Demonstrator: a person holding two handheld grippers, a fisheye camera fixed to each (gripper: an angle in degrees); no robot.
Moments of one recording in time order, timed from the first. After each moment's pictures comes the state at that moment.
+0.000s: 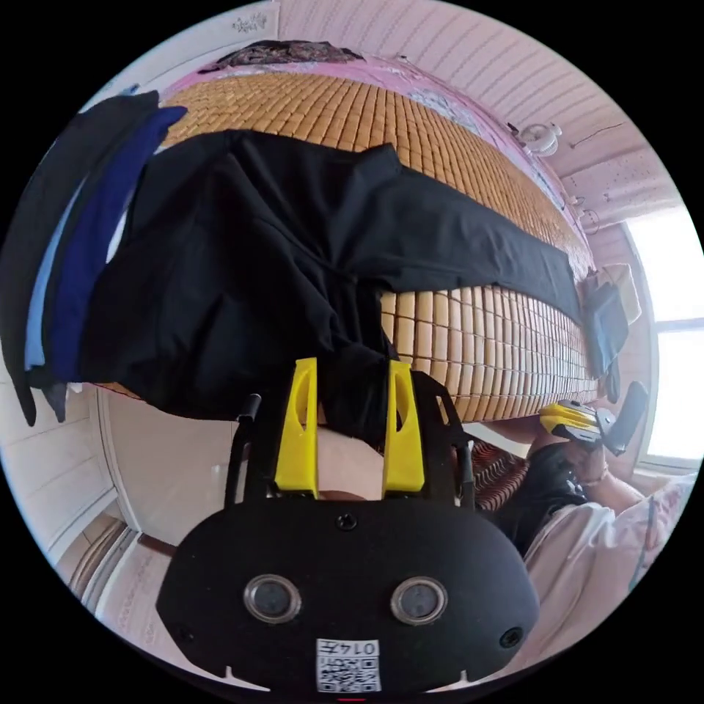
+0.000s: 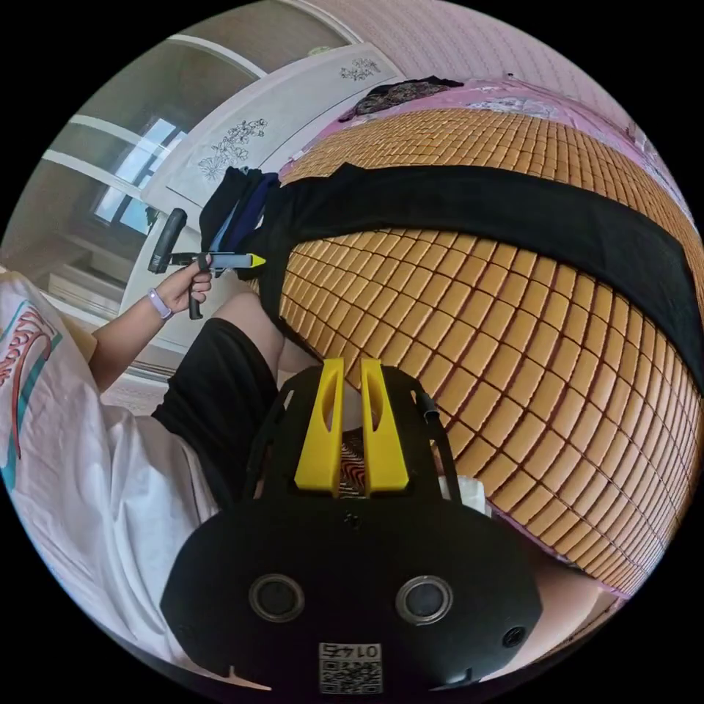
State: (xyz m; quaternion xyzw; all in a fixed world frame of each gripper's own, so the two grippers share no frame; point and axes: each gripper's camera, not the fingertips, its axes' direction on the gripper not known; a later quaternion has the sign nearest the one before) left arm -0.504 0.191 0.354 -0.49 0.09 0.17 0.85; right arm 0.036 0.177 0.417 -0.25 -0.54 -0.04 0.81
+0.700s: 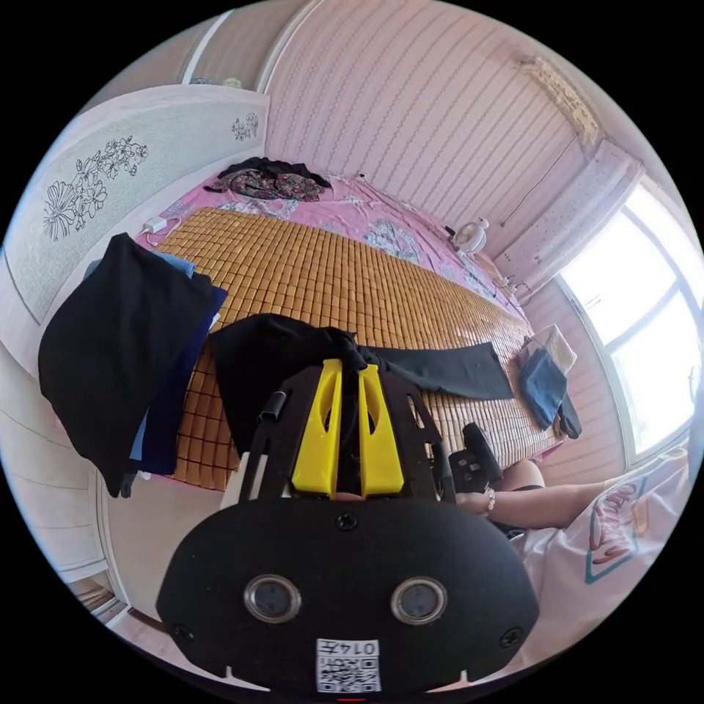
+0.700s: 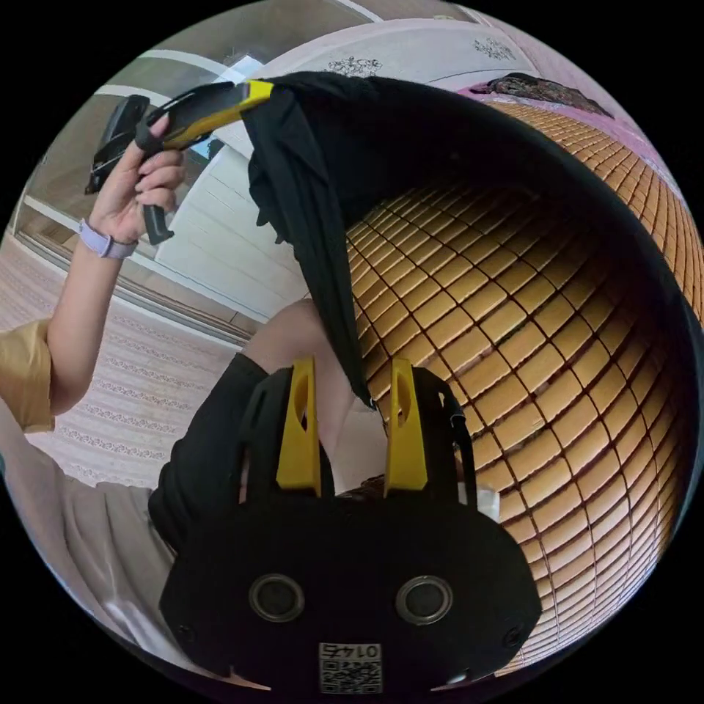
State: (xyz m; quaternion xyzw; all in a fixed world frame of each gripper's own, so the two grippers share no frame) left arm -0.605 0.054 0.295 -0.27 0.21 0.09 0.93; right arm -0.138 0.129 0.440 -0.24 -0.60 -0.17 0.75
